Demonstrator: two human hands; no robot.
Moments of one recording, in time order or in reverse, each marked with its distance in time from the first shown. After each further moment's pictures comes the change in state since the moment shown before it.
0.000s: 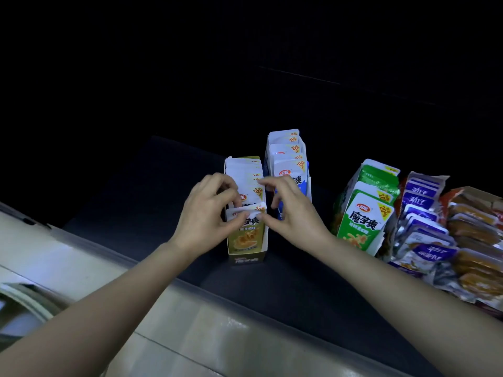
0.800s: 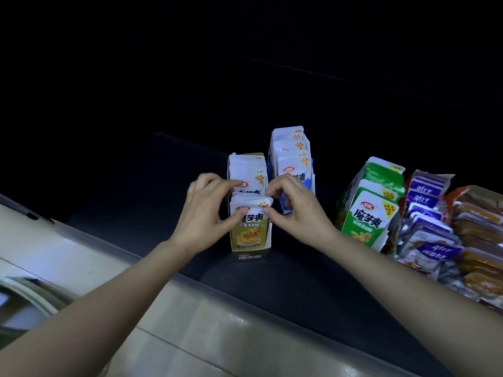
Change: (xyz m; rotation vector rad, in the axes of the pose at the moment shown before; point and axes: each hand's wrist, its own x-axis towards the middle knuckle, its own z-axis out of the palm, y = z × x) left_hand -0.007 -0.011 0.002 0.005 -0.078 -0.099; right_hand 0.003 0.007 0.000 0.090 0.044 -0.102
